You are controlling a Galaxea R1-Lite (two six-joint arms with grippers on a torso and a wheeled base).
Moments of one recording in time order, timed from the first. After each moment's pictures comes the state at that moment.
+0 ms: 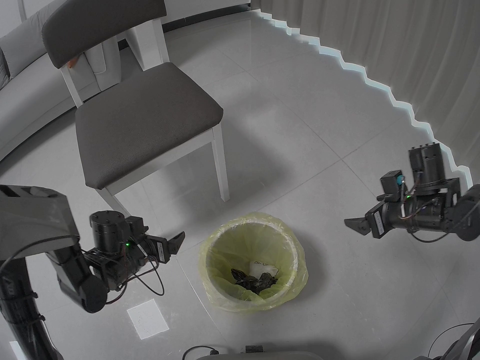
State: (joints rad) left arm -0.30 2.11 -0.44 -1.30 0.01 -0.09; right arm 0.33 1.68 -0.82 -0.24 -0.05 -0.19
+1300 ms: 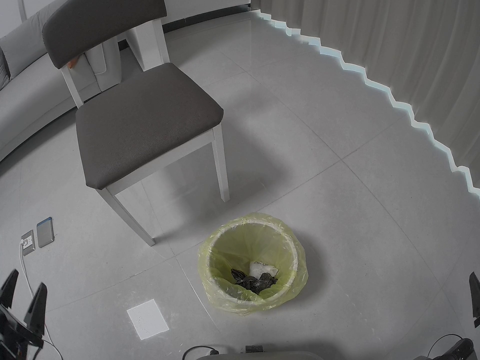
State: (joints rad) left arm -0.06 0.26 -0.08 -0.24 -0.02 -0.14; right arm 0.04 0.18 -0.22 -0.02 -0.01 0.00
